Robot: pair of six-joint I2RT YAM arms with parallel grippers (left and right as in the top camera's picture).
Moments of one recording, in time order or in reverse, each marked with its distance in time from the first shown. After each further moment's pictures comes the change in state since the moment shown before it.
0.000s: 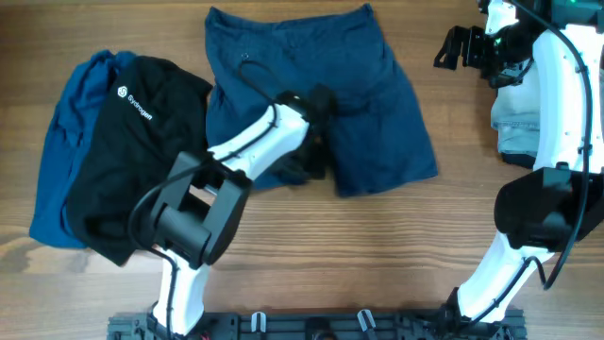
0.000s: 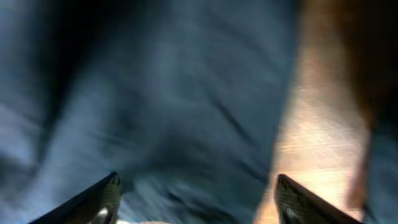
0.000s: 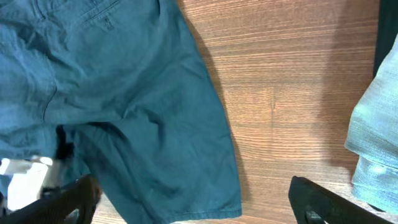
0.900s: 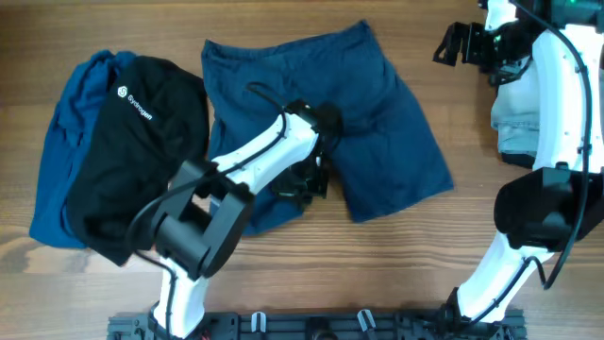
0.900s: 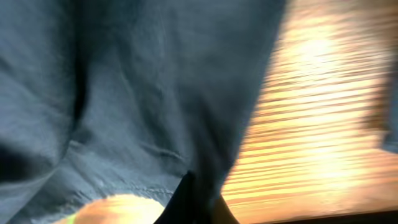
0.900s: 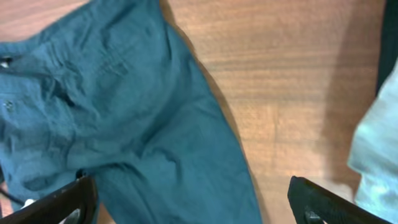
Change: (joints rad) left arm -0.069 -0.052 -0.022 -0.212 0.173 0.003; right arm 0.007 0.000 0.000 0.051 -0.019 -0.011
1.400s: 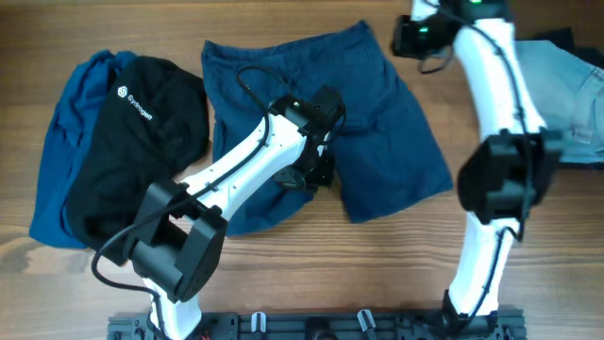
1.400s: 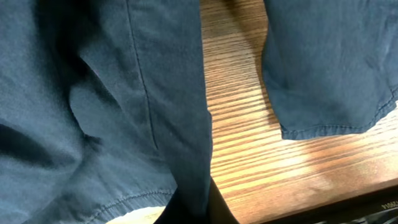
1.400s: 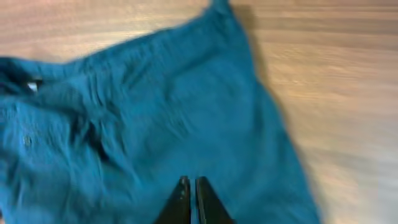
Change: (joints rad) left arm 0.000 -0.136 -0.002 0.079 0.010 -0.001; right arm 0.224 0.220 0.000 0.388 -0.037 0.126
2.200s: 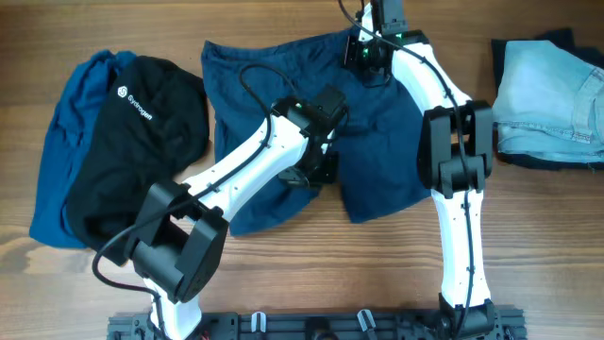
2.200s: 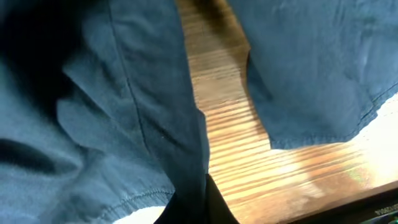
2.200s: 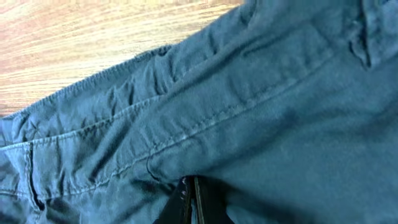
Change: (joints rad) left arm -0.011 0.000 0.000 0.039 0.000 -0.003; right arm 0.096 0.313 0.000 0.410 -0.020 0.195
